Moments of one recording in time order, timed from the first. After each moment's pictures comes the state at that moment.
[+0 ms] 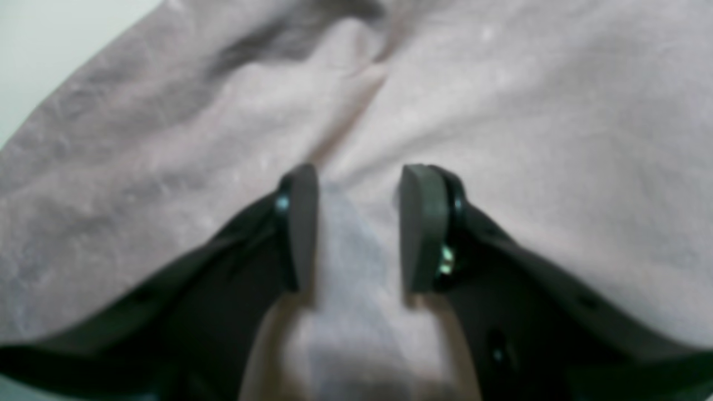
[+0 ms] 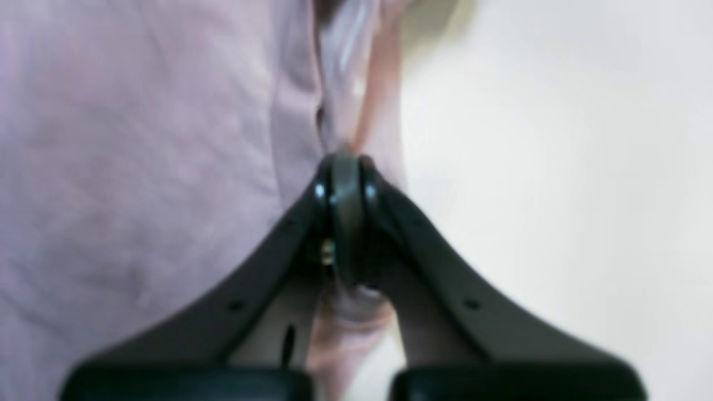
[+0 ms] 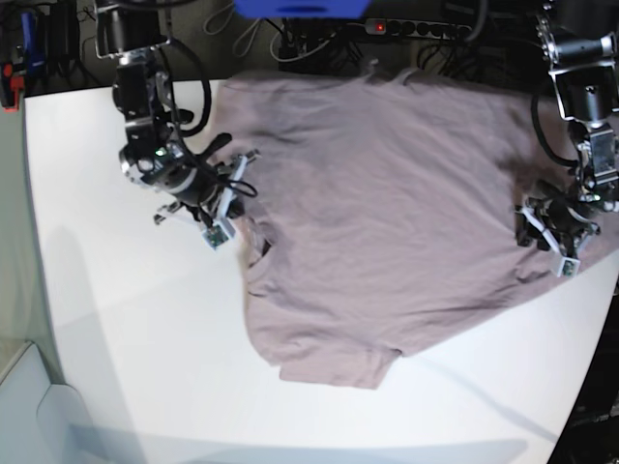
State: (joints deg) left arm -11.9 -27.4 -14.0 50.9 -7.2 -34.4 21.7; right arm -2.6 6.4 -4.2 85.4 0.7 27.7 -36.8
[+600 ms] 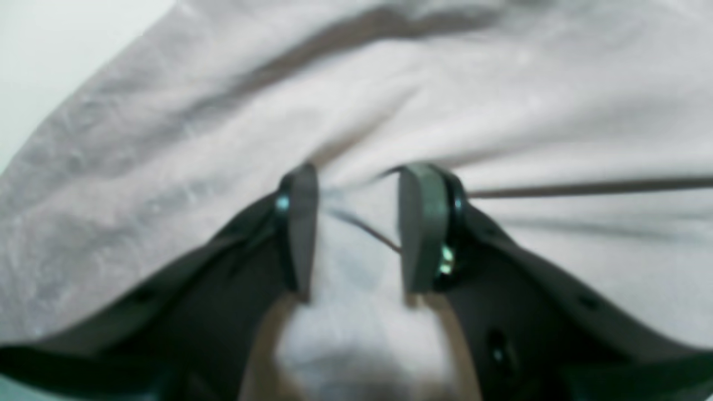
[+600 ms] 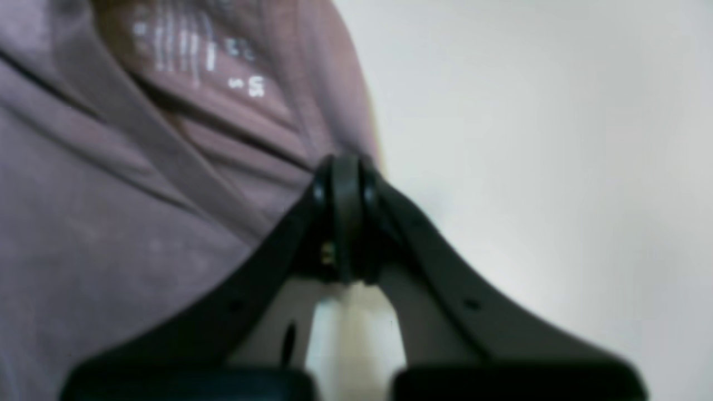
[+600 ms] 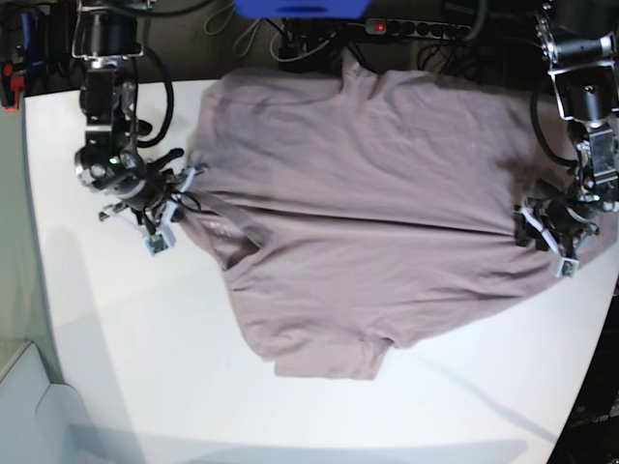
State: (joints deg) left arm -11.9 -27.3 -14.0 50.9 -7.2 -34.5 21.7; right arm -3.4 8.2 8.4 87.5 -2.2 28.3 -43.2
